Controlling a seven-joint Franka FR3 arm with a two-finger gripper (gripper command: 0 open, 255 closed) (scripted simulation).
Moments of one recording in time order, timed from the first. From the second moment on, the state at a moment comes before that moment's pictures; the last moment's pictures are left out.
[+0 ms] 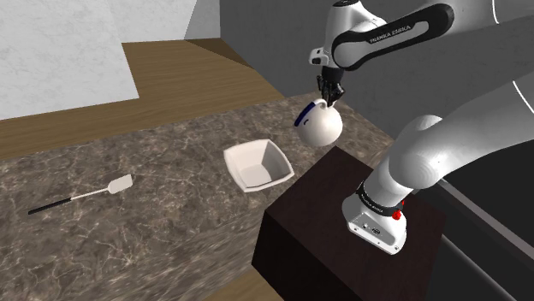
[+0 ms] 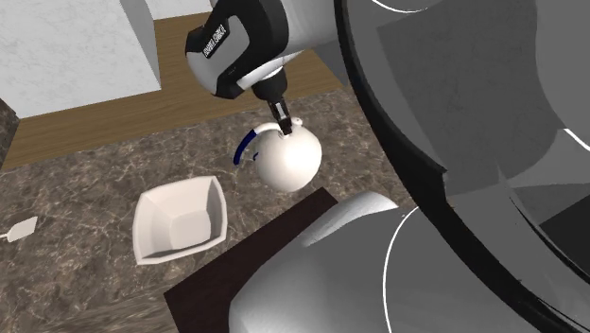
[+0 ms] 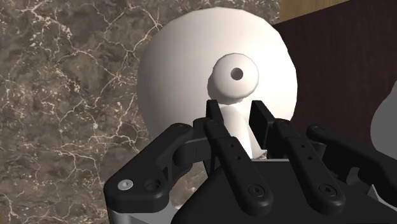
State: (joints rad) arm 0.06 -0.47 -0.42 -2.64 -0.50 2.14 -1.27
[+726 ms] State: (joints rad) arm 0.16 -0.51 -0.26 -2.59 -0.39 1.99 -1.13
